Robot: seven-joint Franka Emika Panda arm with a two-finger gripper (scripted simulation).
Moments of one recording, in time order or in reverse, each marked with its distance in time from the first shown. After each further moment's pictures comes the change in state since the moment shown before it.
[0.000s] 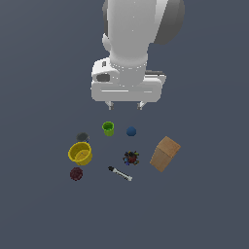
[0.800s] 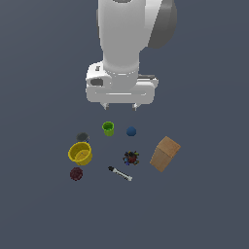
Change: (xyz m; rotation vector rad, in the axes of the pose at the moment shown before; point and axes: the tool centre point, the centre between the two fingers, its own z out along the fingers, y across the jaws) arm -0.008 0.016 0.013 0.003 -0.047 0.017
